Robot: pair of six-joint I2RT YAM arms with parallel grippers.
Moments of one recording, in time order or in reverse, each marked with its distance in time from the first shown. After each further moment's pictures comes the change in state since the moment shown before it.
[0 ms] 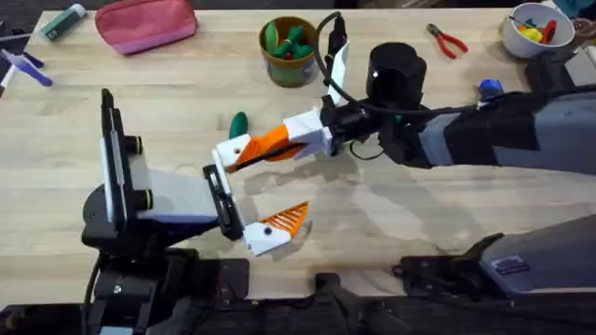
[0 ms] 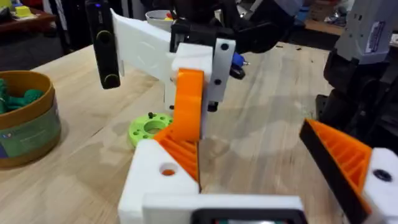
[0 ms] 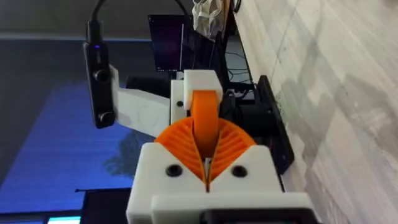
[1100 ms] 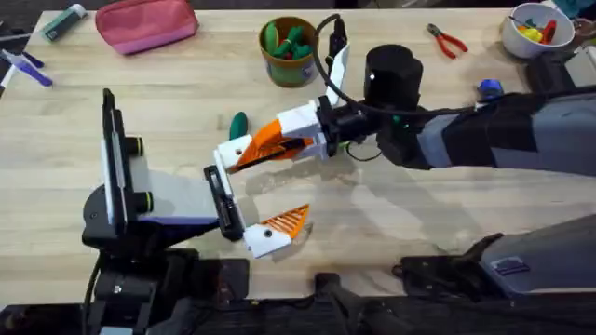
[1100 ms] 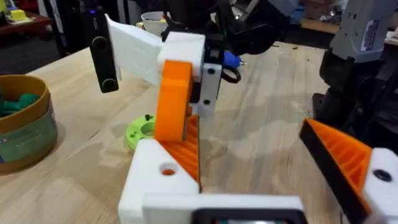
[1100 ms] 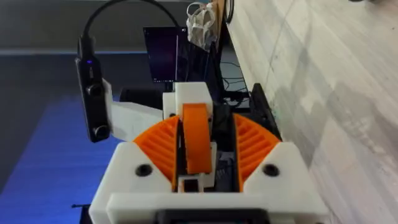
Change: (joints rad) left arm -0.002 0.000 0.000 0.000 0.008 0.013; right arm 0.011 0.000 0.000 -0.013 0.057 0.007
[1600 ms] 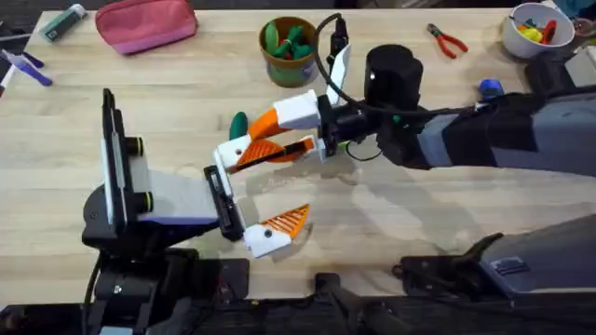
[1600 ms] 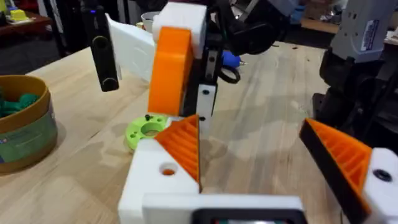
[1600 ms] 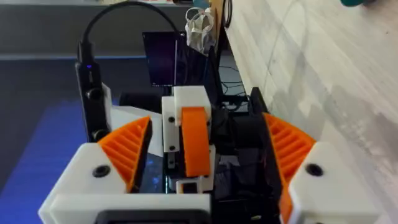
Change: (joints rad) left arm 0.000 0.000 0.000 0.000 0.000 0.000; right arm 0.000 0.000 0.000 -0.001 0.016 0.000
